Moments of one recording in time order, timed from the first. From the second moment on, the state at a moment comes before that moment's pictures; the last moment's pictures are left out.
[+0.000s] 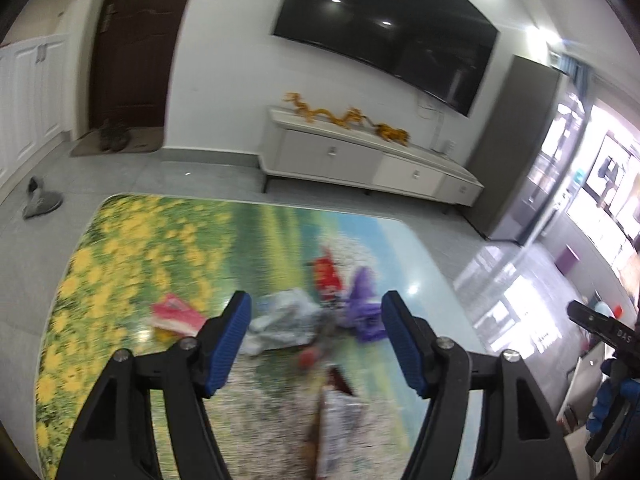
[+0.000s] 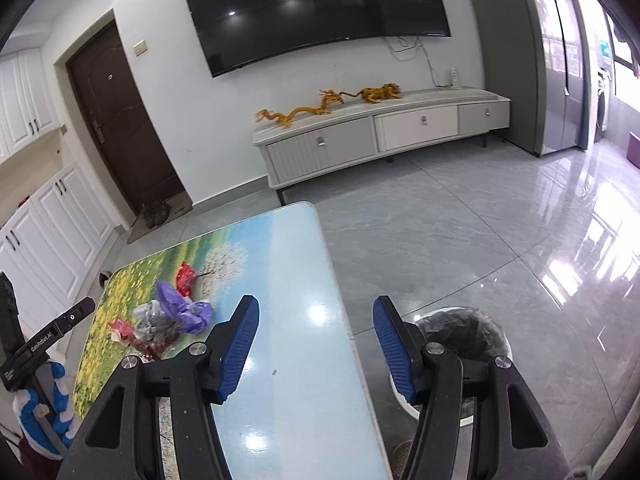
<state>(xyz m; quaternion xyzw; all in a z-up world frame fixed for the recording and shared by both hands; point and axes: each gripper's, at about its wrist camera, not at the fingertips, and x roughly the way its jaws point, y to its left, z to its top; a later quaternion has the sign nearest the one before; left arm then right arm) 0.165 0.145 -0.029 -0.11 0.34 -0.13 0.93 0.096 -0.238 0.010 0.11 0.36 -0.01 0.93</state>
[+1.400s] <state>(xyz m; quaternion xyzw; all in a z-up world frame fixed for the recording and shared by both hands) 0.226 0.175 -0.132 -0.09 0.42 0.02 0.90 0.233 -0.071 -0.111 0.02 0.47 0.22 0.85</state>
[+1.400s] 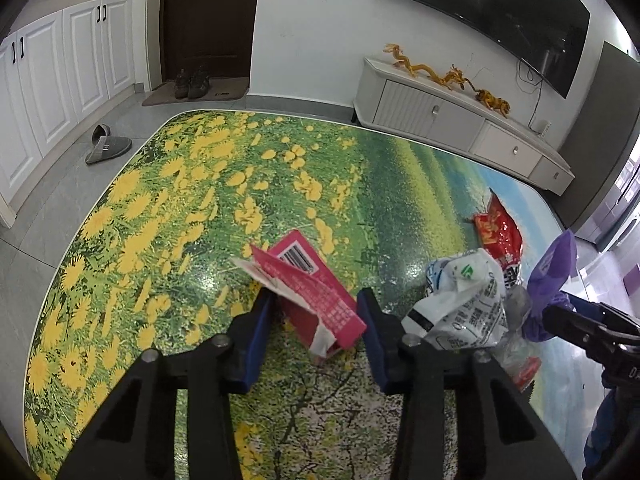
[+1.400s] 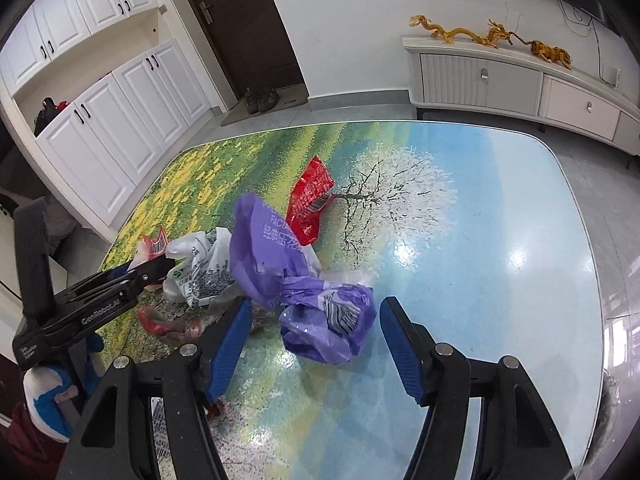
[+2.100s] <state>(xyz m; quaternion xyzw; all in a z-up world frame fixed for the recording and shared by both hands) 0.166 0.167 -0.099 -0.10 0.39 -0.05 0.91 0.170 -0.121 -0.089 0.08 0.45 0.20 0.86</state>
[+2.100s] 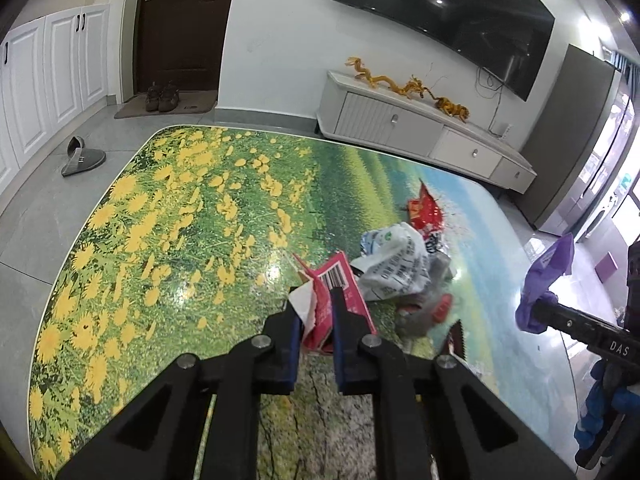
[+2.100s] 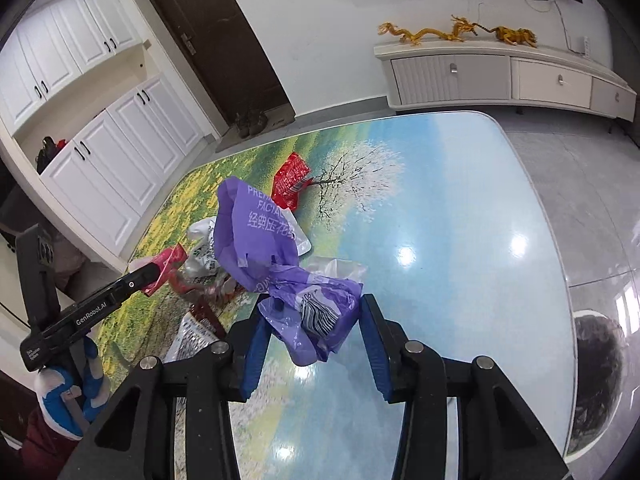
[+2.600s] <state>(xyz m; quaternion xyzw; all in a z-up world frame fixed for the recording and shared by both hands) 0.116 0.149 -0.039 -0.10 0.33 -0.10 0.93 0.123 -0.144 -0.062 0.12 0.42 0.19 0.88</state>
